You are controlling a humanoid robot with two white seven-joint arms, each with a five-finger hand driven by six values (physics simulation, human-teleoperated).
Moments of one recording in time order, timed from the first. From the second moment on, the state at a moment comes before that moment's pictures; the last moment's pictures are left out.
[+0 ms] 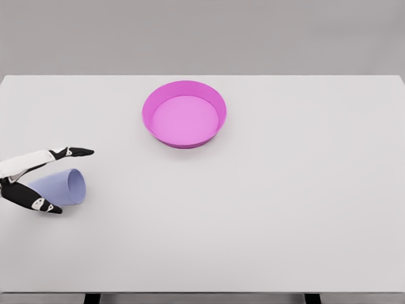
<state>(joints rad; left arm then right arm) -0.12 1.29 -0.52 -1.76 0.44 -0.38 -0.36 0.07 0.00 -0.11 0.13 -0.03 -0.05 0.09</state>
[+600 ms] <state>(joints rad) -0.11 1.28 -0.51 -1.76 0.40 -0.29 -0.36 0.07 0.00 -0.11 0.13 -0.03 -0.05 0.09</state>
